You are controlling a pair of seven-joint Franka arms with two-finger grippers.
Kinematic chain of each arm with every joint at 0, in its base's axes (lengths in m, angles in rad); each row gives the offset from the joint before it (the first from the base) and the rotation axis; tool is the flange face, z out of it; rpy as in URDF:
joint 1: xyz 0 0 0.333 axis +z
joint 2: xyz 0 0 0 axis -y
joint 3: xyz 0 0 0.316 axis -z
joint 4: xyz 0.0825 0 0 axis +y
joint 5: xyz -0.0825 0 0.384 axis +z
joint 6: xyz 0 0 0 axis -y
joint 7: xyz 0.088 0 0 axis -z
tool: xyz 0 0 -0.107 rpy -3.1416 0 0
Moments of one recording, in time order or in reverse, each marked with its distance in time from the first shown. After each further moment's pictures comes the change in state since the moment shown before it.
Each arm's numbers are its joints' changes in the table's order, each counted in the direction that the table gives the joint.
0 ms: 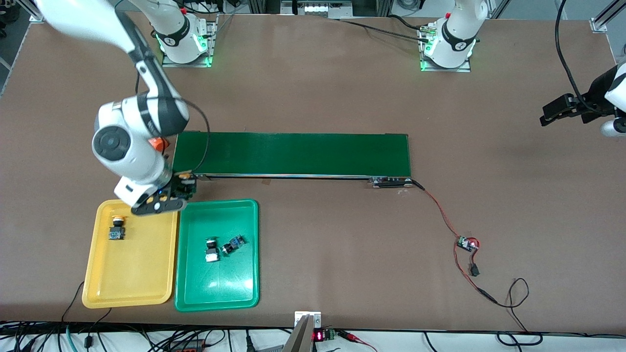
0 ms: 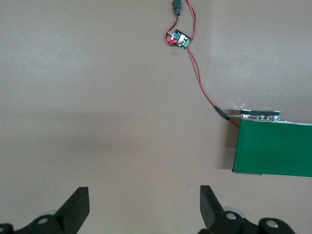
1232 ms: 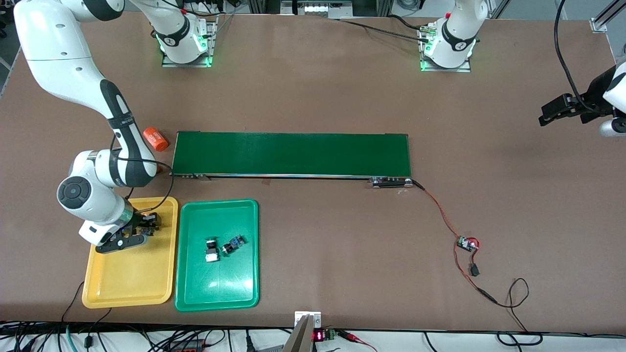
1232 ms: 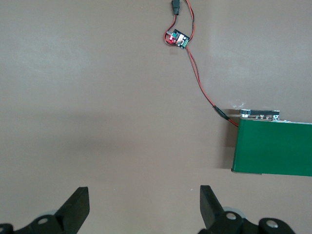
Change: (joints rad) left arm 0.000 0.000 0.004 0.000 0.000 0.000 0.000; right arm -0.091 -0.270 0.112 -0.197 -0.002 0.165 -0.265
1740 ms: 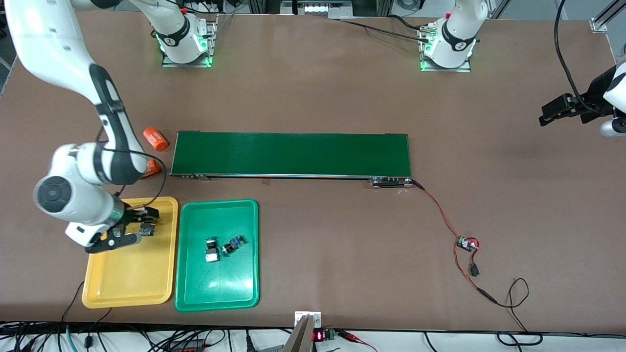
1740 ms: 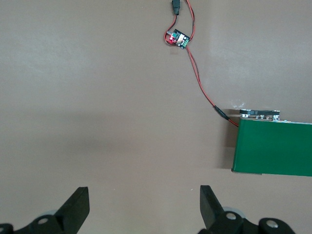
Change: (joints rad) left arm 0.000 0.000 -0.001 0.001 0.000 0.000 0.000; right arm 0.023 0.129 -0.015 -0.114 0.059 -0.386 -0.001
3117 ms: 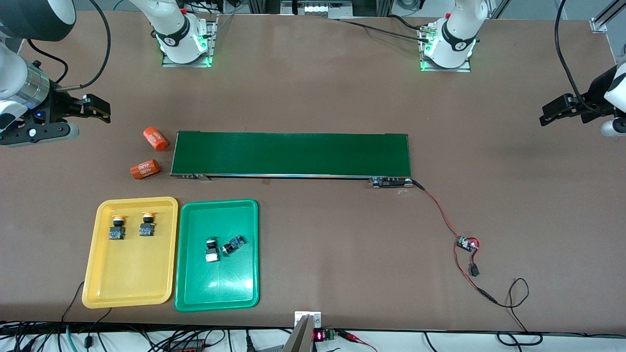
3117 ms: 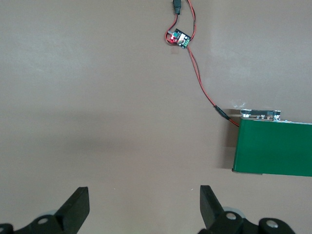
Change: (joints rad) left arm 0.003 0.001 0.000 0.002 0.000 0.000 0.000; right arm 0.010 0.606 -0.002 0.244 0.020 -0.458 0.049
